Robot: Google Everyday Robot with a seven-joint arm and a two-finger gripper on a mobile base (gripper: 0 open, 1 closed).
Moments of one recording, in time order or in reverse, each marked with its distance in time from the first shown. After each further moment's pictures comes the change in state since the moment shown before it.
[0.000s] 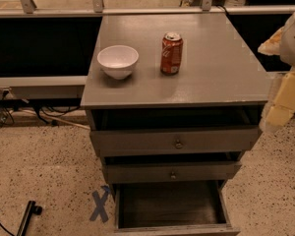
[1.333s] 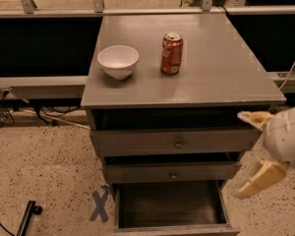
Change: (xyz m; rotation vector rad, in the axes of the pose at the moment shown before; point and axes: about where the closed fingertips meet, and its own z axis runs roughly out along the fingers) arm 0.016 0.080 0.113 -0.024 -0.347 0.030
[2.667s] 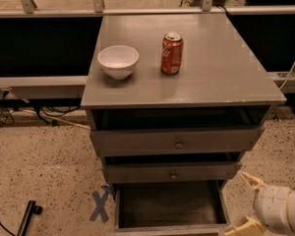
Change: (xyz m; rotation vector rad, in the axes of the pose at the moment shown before) arm 0.124 0.069 0.120 0.040 -0.156 0.278
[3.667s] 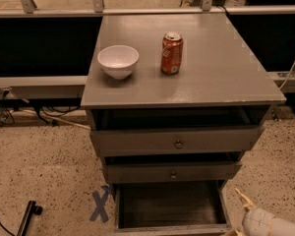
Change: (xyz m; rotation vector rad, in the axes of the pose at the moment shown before) arm 0.108 -0.021 0.103 0.099 -0.200 -0.078
